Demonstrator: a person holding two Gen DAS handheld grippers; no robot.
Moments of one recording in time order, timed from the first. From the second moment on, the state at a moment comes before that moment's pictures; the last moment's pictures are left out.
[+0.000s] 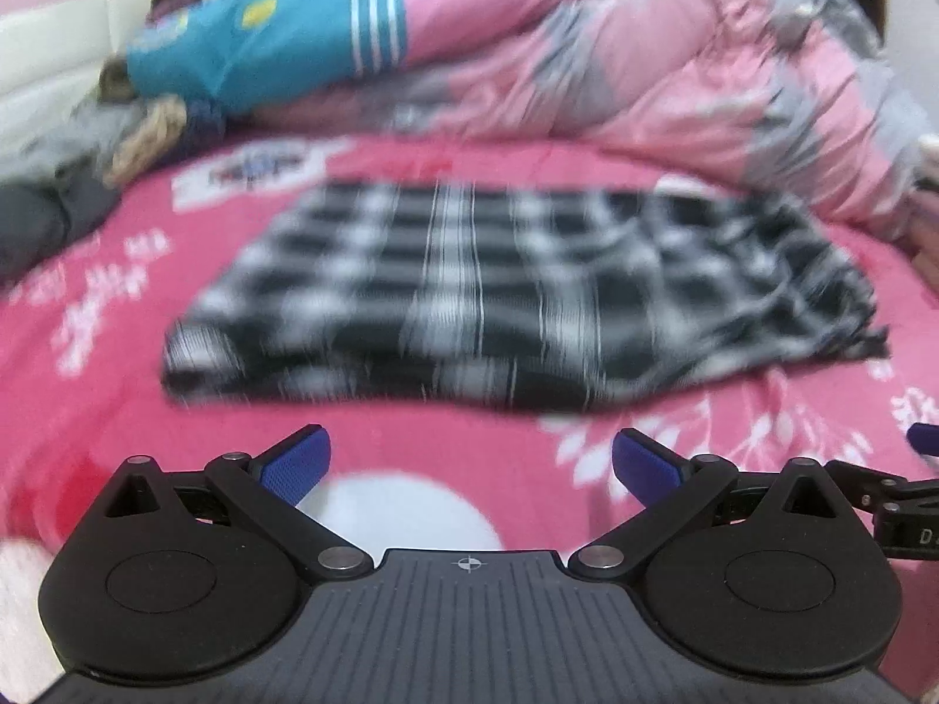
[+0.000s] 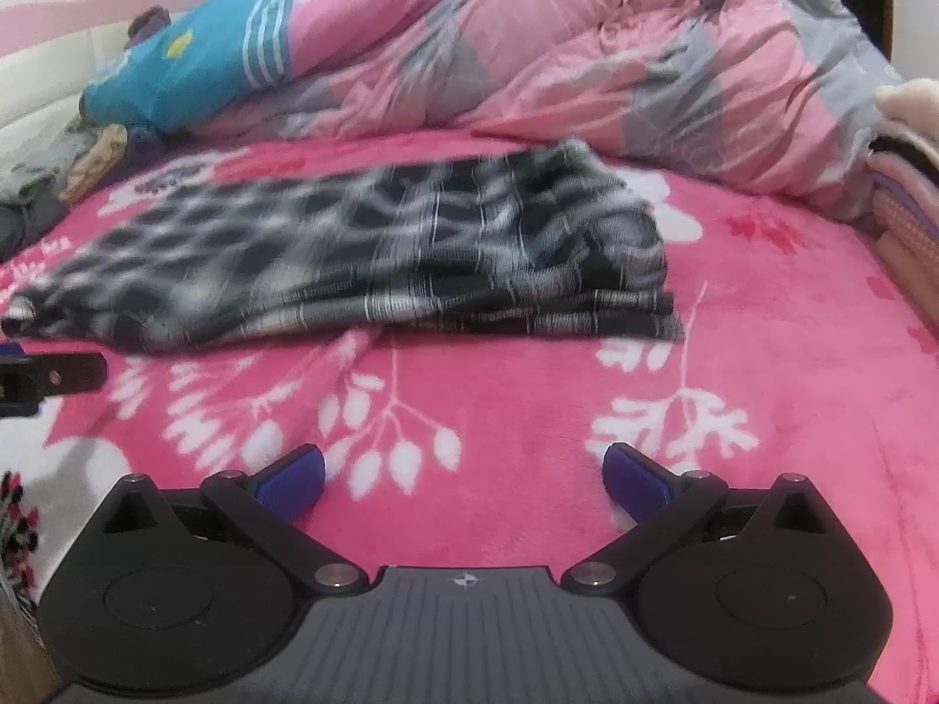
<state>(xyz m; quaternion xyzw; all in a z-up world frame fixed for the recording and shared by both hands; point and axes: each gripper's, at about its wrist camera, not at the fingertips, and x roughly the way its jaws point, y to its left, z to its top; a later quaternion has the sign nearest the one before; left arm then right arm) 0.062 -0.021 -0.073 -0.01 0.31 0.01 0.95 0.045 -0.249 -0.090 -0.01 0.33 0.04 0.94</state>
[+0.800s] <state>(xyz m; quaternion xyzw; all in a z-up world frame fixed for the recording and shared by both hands) 0.140 0.019 -0.091 0.08 0.32 0.04 0.94 0.148 -0.244 -0.102 0.00 0.29 0.07 0.95</state>
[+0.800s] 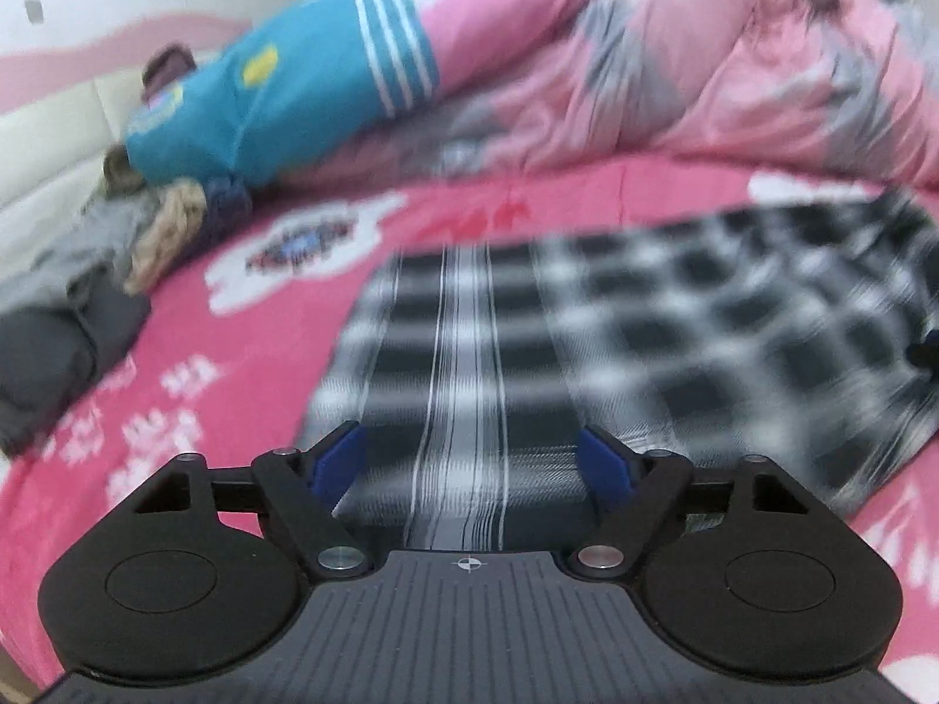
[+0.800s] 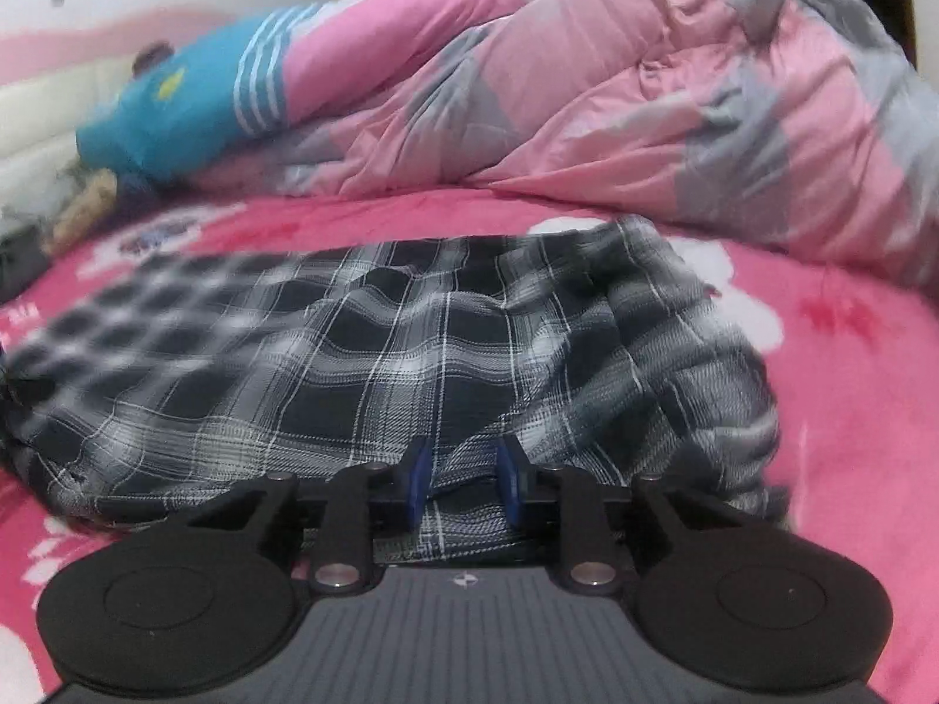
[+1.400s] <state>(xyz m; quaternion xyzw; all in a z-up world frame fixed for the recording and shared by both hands) 0.144 0.027 -0.102 0.04 0.34 0.07 0.94 0.143 -0.238 -0.106 -0.02 0.28 0.07 0.96</state>
